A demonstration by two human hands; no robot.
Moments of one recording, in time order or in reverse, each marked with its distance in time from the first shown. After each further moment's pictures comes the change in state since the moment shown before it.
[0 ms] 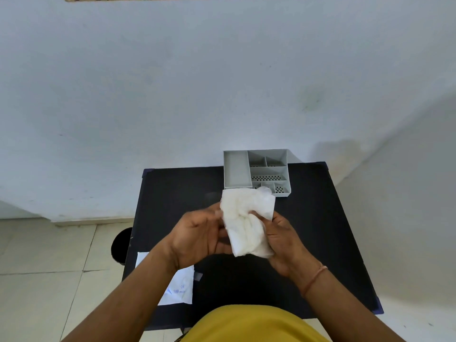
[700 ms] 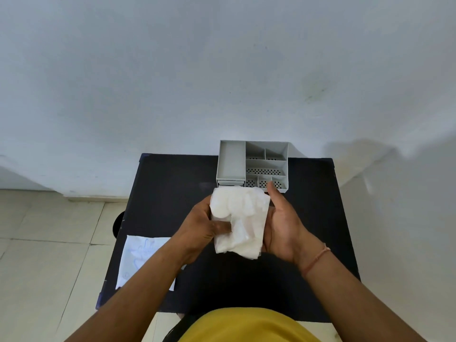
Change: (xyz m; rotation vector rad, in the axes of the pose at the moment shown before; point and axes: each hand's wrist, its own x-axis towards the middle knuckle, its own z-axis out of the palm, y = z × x) left_hand 0.056 -0.037 0.044 0.449 0.501 0.170; right_hand 0.034 -0.051 -0.055 0.032 -0.212 0.369
